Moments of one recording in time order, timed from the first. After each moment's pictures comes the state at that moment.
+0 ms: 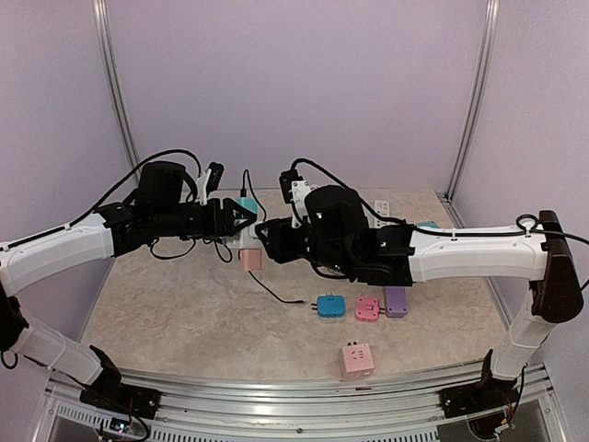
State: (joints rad) left arm -0.62 1.32 1.04 -0.16 0.26 -0.51; right arm 1.15 1.69 1.31 0.11 0.32 0.45
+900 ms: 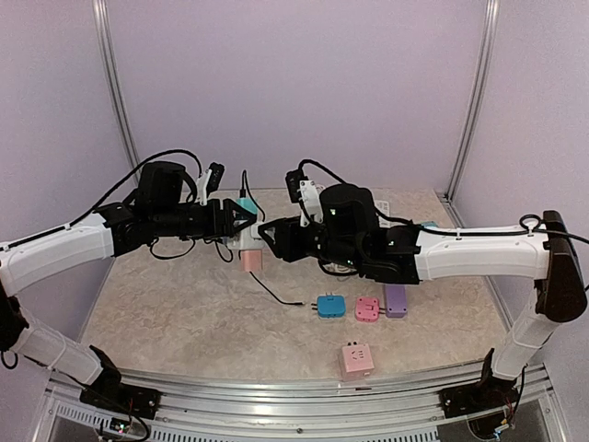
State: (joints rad) left arm -0.62 1.32 1.04 -0.16 0.28 -0.51; right arm 1.11 1.66 1.25 0.16 0.19 0.45
